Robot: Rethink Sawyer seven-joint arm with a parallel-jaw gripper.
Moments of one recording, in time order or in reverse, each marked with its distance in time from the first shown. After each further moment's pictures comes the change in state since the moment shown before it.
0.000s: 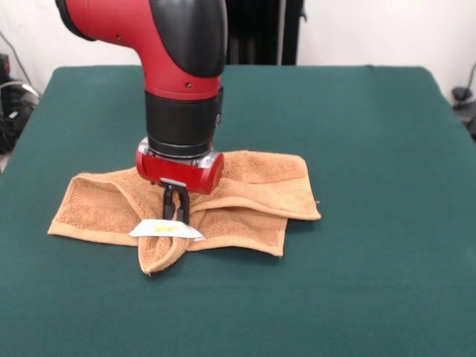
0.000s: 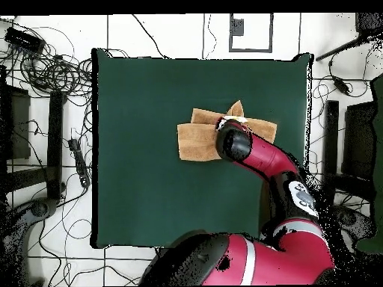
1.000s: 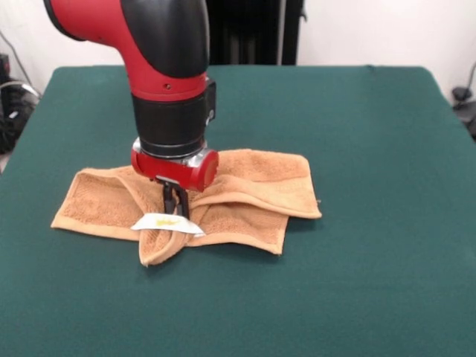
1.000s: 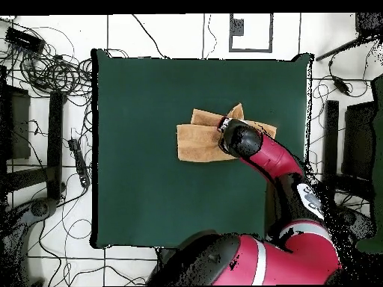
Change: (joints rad) arm -0.027 -0.001 0.011 0.000 0.107 0.115 0.000
